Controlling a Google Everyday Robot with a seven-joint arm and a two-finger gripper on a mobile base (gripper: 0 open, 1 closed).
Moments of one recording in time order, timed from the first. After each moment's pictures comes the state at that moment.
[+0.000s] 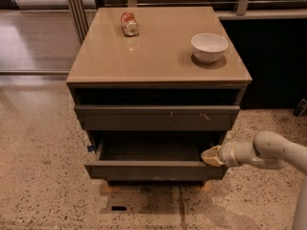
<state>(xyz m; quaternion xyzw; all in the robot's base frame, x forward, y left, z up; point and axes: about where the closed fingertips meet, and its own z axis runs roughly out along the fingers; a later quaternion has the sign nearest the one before) 0.584 -0.230 0.457 -0.45 0.80 0.23 0.33</state>
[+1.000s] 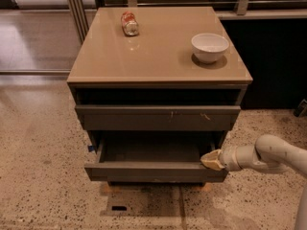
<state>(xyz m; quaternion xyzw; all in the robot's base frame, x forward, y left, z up) 0.569 -0.222 0.451 -0.43 0.80 0.27 0.32</state>
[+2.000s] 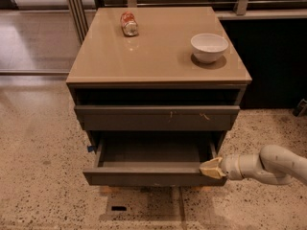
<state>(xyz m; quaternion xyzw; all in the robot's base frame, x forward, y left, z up) 0.534 -0.212 0.460 -0.39 0.80 0.32 0.33</state>
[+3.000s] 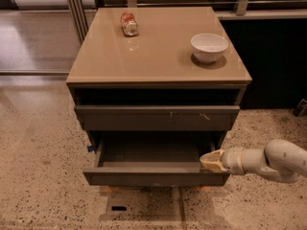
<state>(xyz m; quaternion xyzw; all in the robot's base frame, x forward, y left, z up) 0.535 -0.206 0.517 -0.42 0.78 0.27 0.37</state>
